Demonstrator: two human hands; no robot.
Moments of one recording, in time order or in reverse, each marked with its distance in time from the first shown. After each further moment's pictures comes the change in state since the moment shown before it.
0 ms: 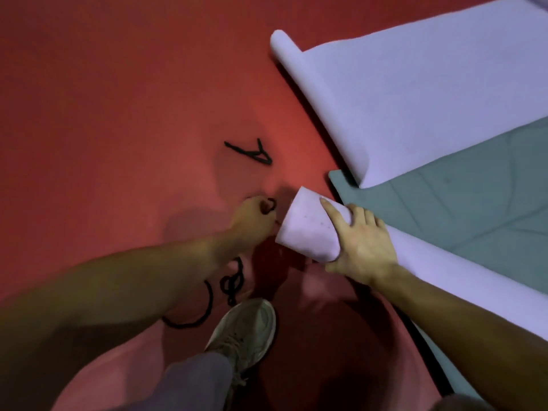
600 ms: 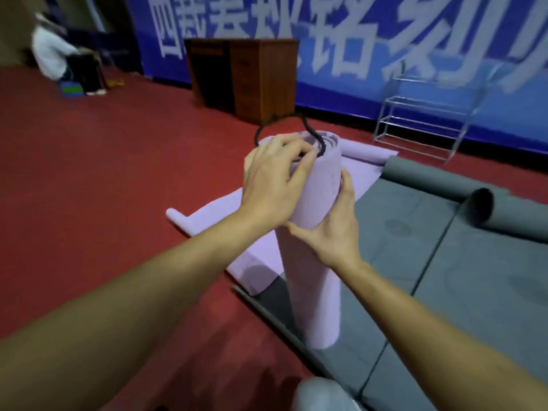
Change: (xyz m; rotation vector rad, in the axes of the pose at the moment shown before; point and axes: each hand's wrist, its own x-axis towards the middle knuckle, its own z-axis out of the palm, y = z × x) left_hand -0.164 0.438 -0.083 -0.117 0.360 1.220; right_hand -0.110 0.128 -0.296 0.793 0.949 0.384
